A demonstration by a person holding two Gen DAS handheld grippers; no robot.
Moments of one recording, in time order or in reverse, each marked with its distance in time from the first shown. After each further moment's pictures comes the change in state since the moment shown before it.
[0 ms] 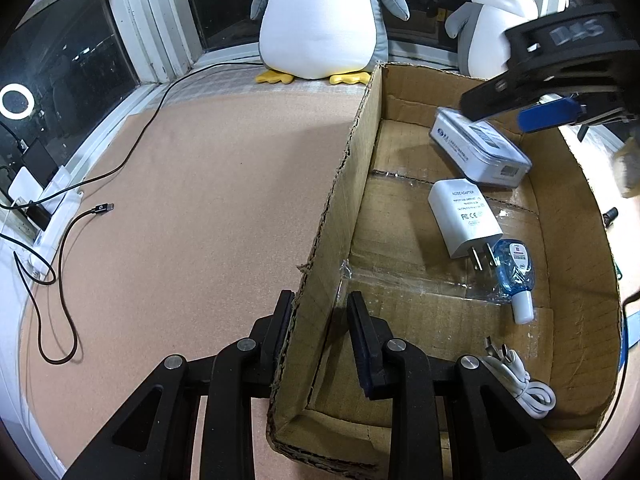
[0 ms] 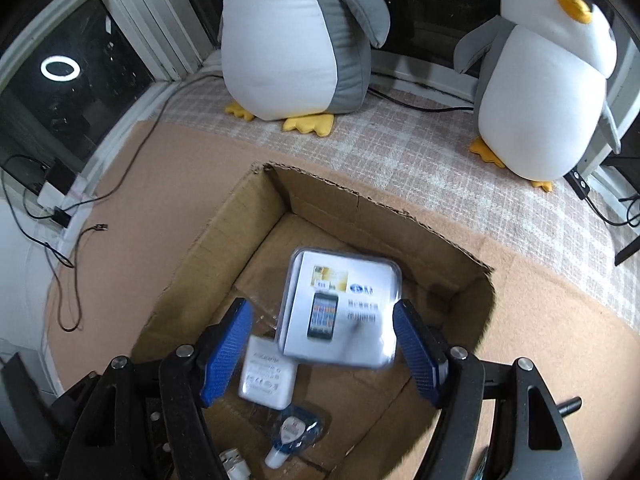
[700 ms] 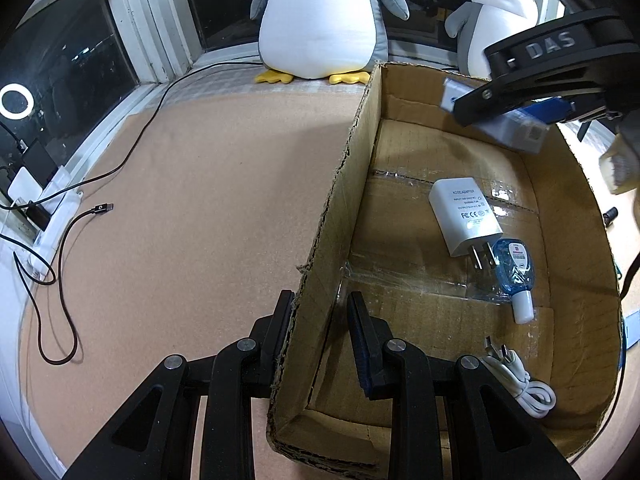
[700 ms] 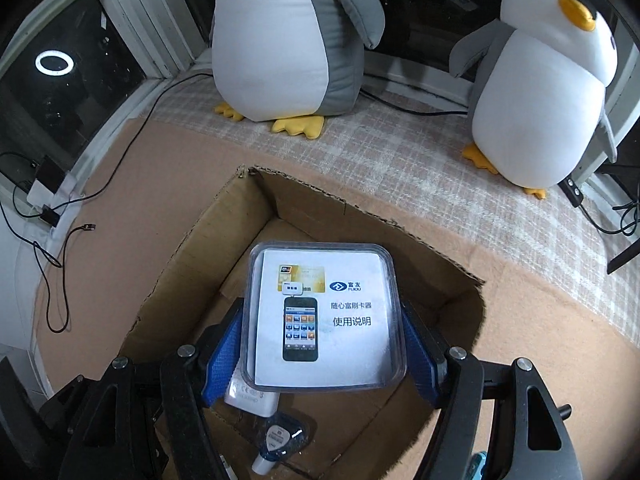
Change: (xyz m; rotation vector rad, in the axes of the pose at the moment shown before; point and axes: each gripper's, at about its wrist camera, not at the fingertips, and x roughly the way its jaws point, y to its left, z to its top) left arm -0.001 0.000 0.000 0.000 0.001 -0.003; right arm 0.012 -0.002 0.007 -0.014 0.007 -0.050
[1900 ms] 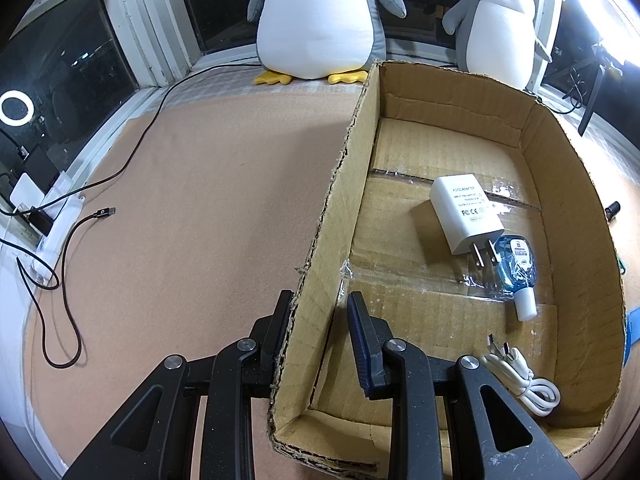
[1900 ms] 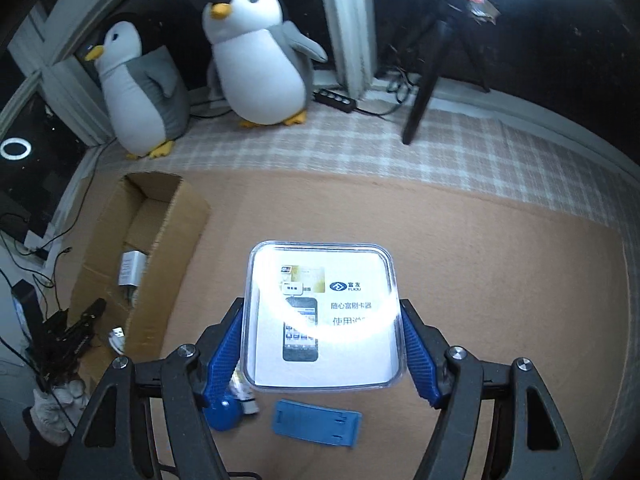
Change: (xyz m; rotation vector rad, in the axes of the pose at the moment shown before) left arm 0.000 -0.003 0.000 0.021 0.000 0.017; right arm -0.139 -0.171 -0.132 0.268 -0.087 -0.065
